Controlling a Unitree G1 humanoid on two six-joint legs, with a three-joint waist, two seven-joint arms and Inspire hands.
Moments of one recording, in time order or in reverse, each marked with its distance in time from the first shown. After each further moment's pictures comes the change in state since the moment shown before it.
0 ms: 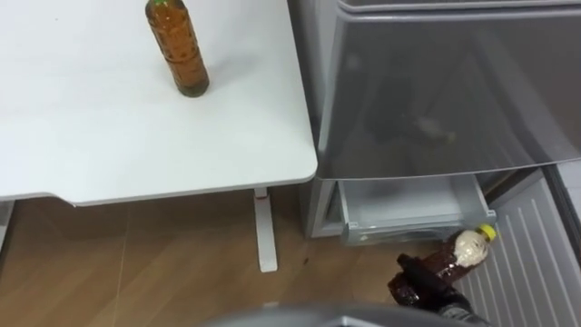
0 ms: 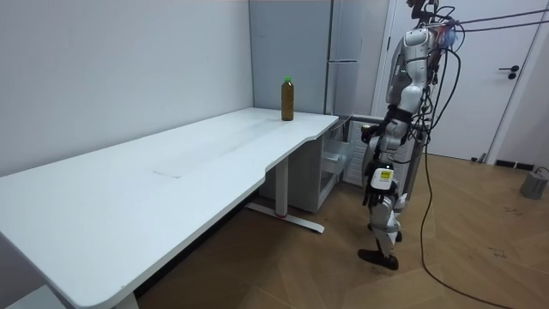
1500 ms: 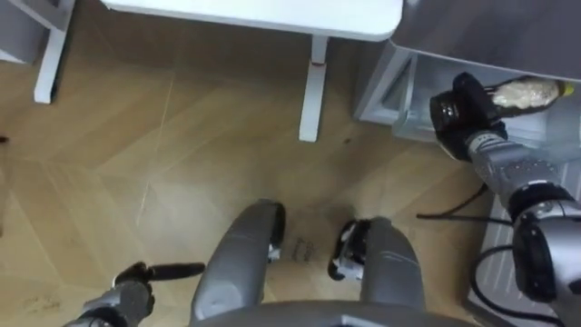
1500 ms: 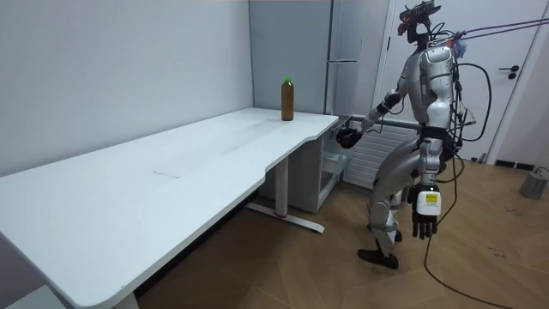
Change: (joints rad) left arm -0.366 0.092 -0.167 0.145 0.126 -0.014 -0.007; right arm -0.786 -0.167 -0.066 0.329 0.354 -0.043 -0.001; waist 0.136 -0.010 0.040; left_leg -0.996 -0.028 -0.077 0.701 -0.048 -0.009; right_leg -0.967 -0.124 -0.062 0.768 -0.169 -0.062
